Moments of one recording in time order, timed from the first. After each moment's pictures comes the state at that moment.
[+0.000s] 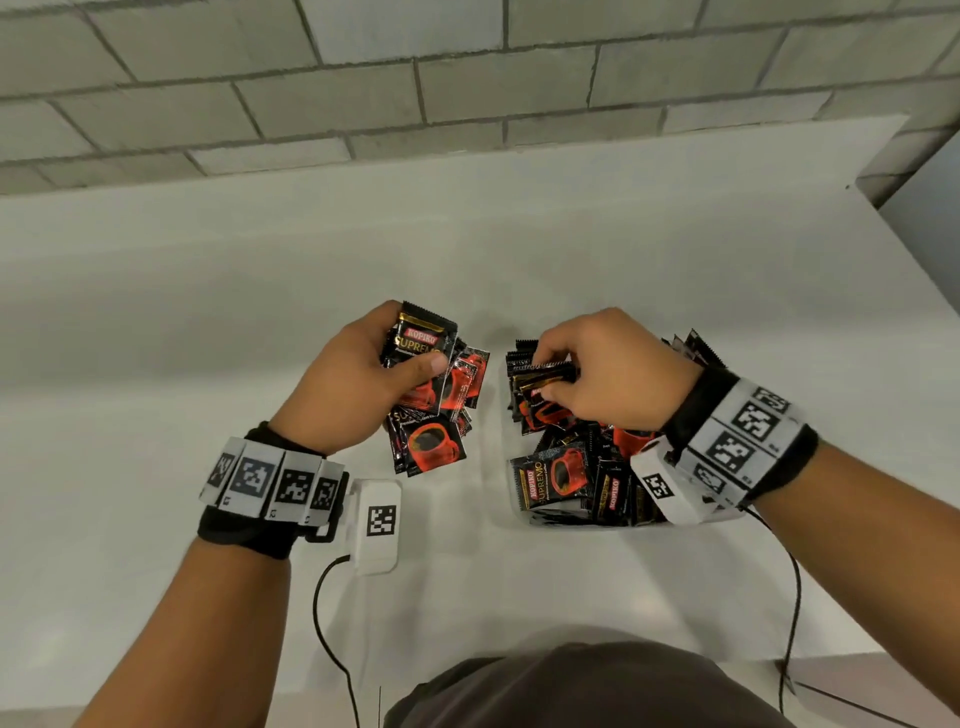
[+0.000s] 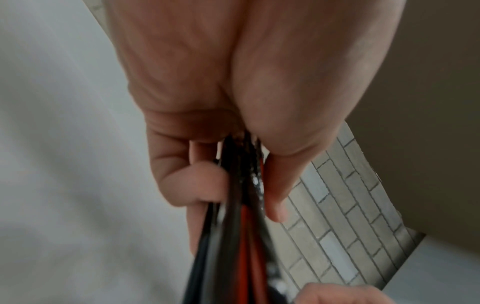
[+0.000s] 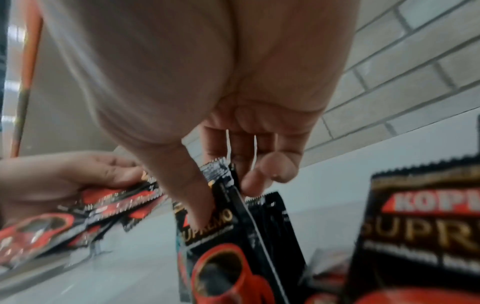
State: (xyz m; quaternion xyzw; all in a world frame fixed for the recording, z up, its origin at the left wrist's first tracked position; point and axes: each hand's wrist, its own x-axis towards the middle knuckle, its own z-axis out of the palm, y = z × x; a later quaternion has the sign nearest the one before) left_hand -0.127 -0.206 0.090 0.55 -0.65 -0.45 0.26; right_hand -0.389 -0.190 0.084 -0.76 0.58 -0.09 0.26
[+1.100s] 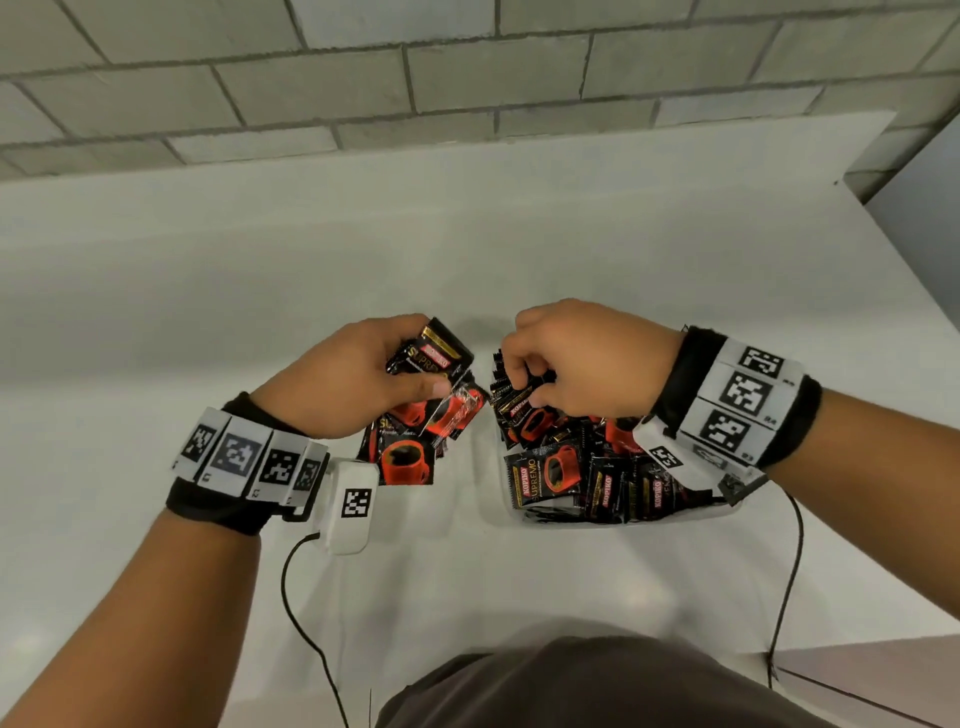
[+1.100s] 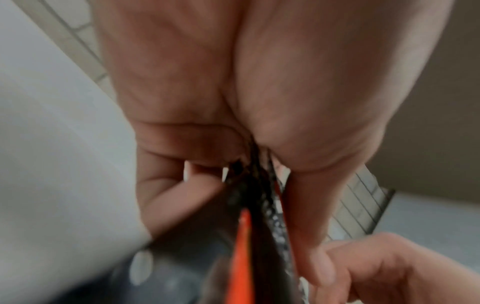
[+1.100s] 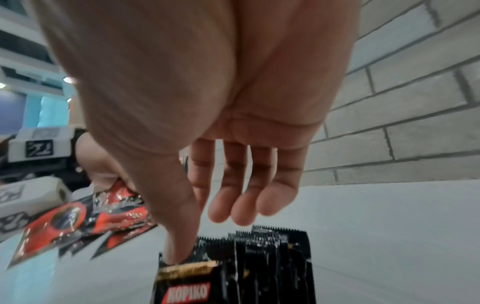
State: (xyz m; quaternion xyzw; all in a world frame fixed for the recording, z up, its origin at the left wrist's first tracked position) left_hand -0.125 -0.218 0.099 0.48 -0.74 -0.46 0.11; right_hand -0.377 -0.202 0.103 -0.85 0.49 0.03 0.22
